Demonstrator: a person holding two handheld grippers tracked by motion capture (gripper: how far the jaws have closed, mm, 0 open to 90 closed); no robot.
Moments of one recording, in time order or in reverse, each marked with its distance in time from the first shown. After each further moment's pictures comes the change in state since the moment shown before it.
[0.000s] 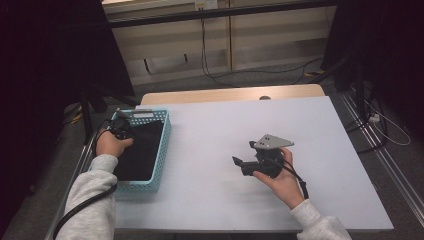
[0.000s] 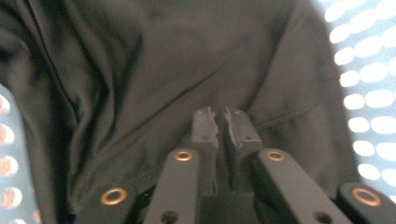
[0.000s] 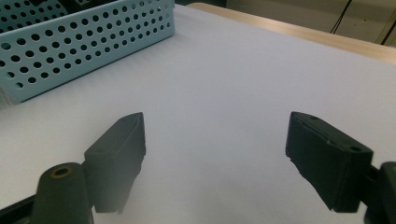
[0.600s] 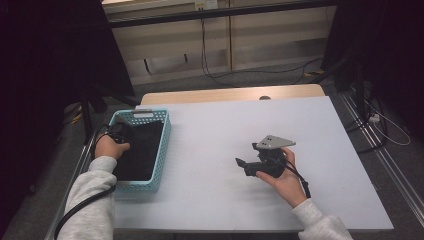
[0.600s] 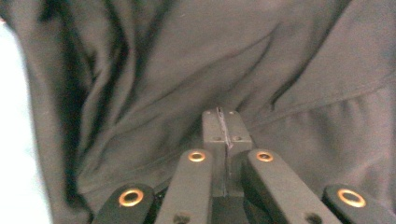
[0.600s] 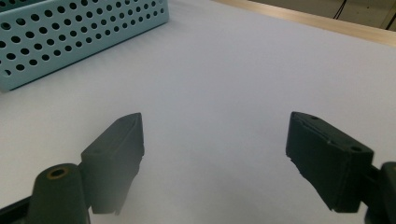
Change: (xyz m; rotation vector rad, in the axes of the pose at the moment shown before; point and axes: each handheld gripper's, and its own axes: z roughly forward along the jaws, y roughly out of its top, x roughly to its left) left arm 0.018 -0.005 0.006 0.090 0.045 -0.031; right arm -0.008 -0.008 0.002 0.036 0.001 0.003
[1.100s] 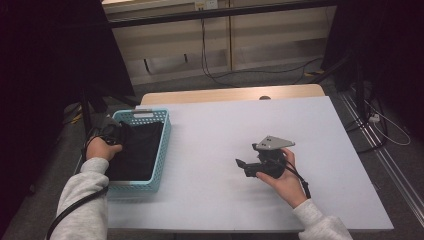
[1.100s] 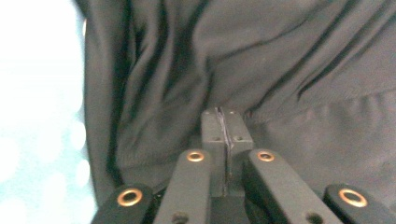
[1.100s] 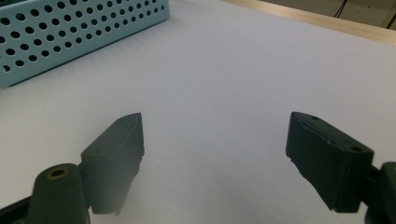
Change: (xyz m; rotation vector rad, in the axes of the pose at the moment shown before) left arm 0.012 -0.005 -0.010 -0.045 -0.016 -0.046; right arm 0.001 -0.001 0.000 0.006 -0.001 -0.007
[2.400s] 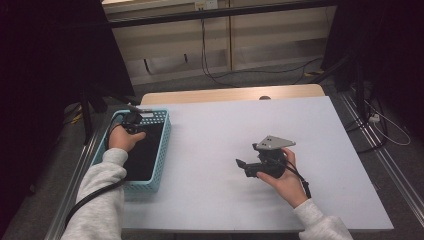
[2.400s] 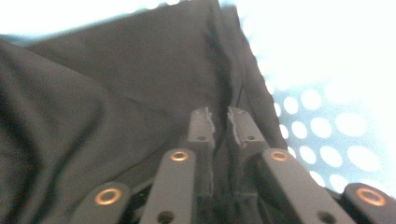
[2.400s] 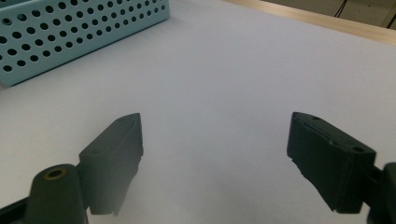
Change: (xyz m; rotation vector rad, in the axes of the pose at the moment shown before) left arm -0.056 0.035 -0.006 -0.140 -0.138 0.182; right arm -0.001 0.001 -0.002 0.004 0.000 0.002
